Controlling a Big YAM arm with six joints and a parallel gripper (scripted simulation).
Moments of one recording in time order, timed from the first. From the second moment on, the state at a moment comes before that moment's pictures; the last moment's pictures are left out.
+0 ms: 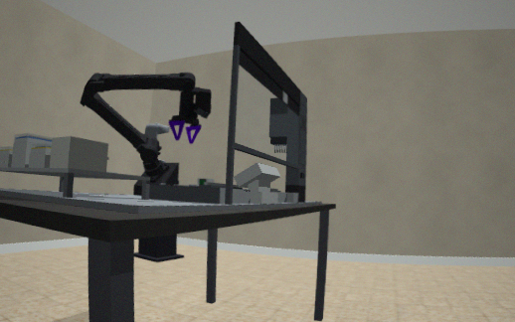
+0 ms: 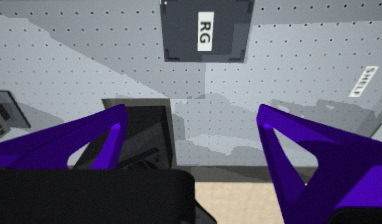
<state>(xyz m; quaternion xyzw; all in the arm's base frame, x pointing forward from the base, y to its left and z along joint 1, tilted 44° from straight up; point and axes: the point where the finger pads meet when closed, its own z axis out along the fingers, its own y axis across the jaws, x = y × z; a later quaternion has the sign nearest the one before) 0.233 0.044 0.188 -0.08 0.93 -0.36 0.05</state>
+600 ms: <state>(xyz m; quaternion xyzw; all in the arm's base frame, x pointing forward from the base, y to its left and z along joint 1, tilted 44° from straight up) 0.228 0.065 0.165 -0.05 0.92 -0.37 0.06</state>
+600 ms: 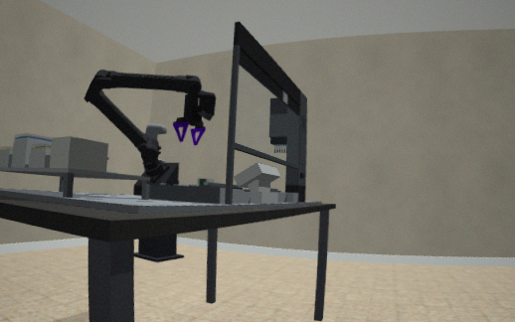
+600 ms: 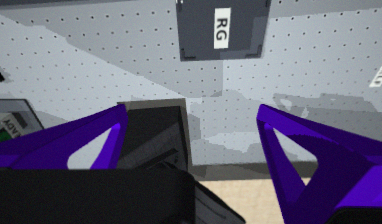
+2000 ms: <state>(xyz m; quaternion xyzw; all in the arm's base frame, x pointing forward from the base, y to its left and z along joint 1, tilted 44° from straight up) 0.228 0.065 0.165 0.27 0.89 -0.33 0.19</state>
